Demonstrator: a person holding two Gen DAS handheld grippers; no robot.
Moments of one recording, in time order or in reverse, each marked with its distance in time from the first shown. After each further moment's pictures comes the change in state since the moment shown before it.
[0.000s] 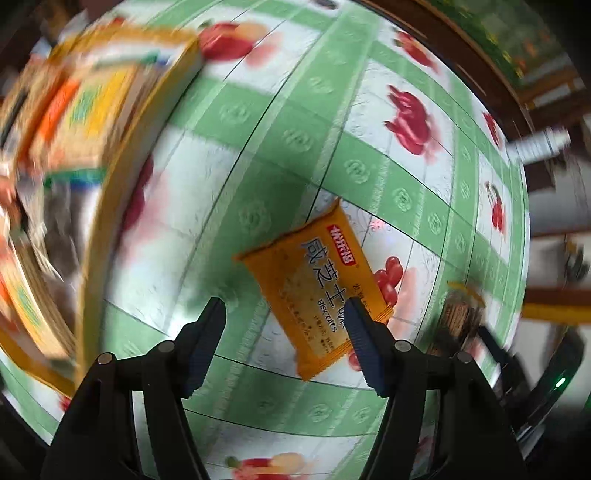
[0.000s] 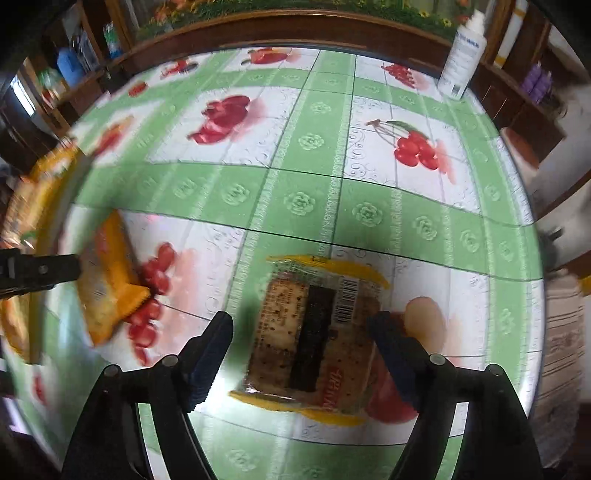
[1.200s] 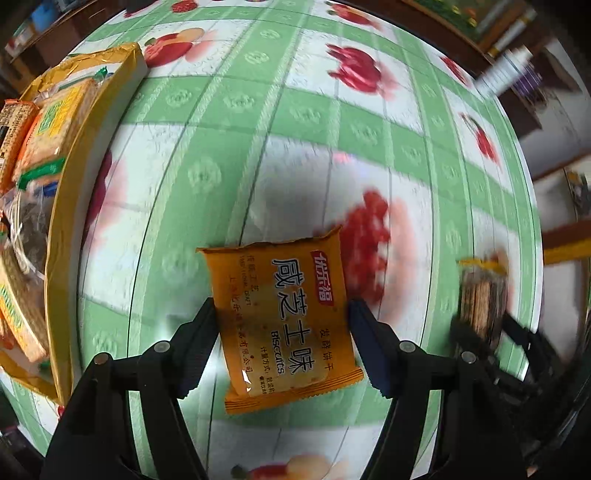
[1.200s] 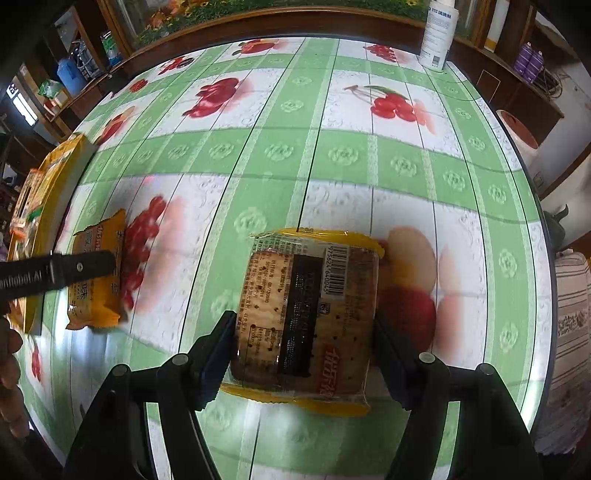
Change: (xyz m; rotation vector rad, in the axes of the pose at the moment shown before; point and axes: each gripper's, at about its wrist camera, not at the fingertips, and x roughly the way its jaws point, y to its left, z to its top) left arm 0.013 -0.029 -0.051 0.279 -0.070 0.070; right arm -0.003 -0.020 -0.051 0.054 -0.009 0.082
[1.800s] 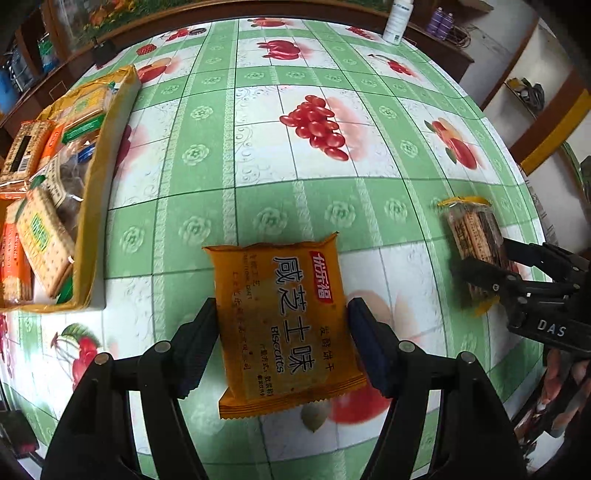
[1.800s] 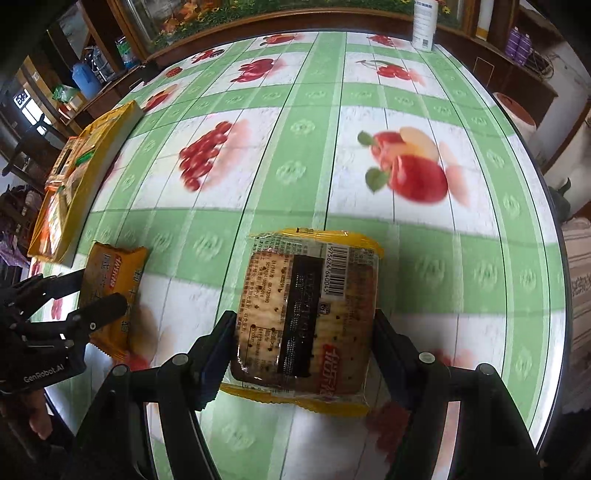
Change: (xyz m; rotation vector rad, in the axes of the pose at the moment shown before) left arm -0.028 0.015 -0.115 0.305 -0.153 -0.008; right arm -0.040 0.025 -0.104 0.043 -0.022 0.063
